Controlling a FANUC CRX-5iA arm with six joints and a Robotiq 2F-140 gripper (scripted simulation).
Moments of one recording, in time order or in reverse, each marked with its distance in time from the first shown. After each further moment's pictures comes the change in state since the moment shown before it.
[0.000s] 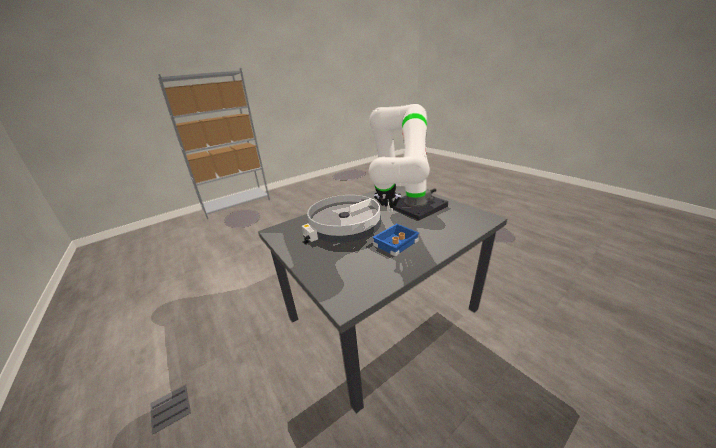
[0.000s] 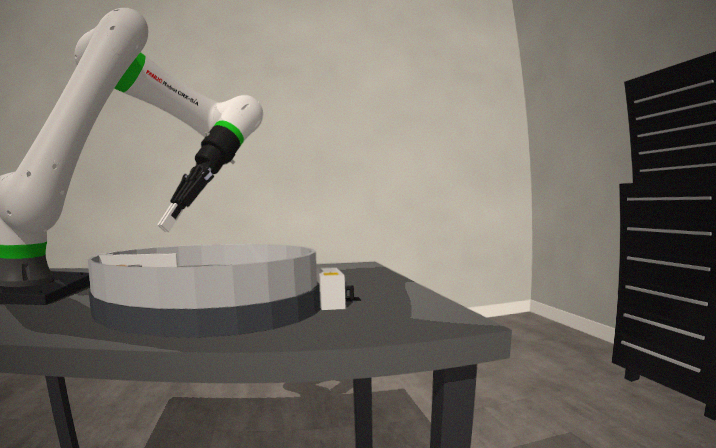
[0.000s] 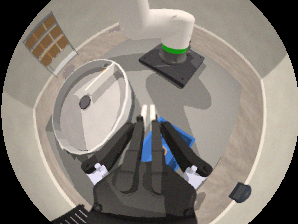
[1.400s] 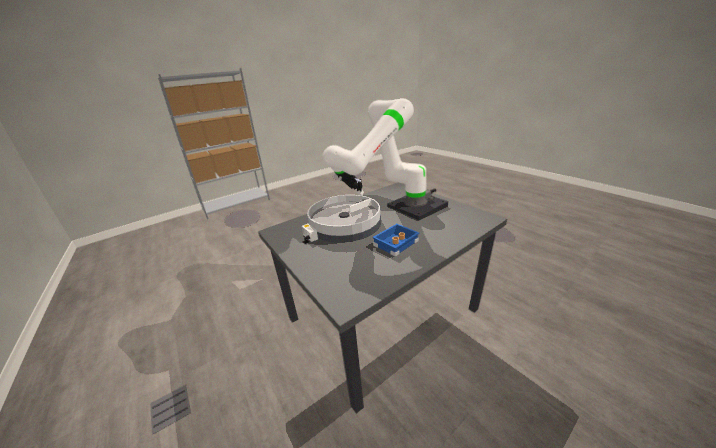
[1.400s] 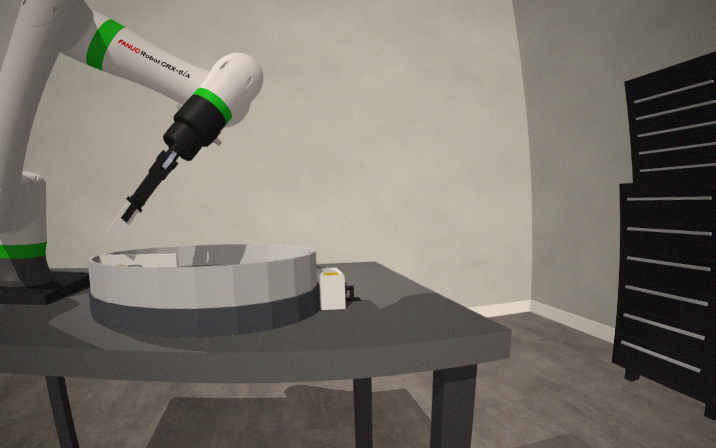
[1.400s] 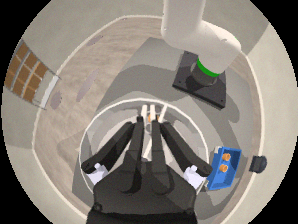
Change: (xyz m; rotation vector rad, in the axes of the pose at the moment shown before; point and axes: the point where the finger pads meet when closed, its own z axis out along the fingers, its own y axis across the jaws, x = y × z) arm 0.159 -0.211 0.137 -0.192 -0.005 0.228
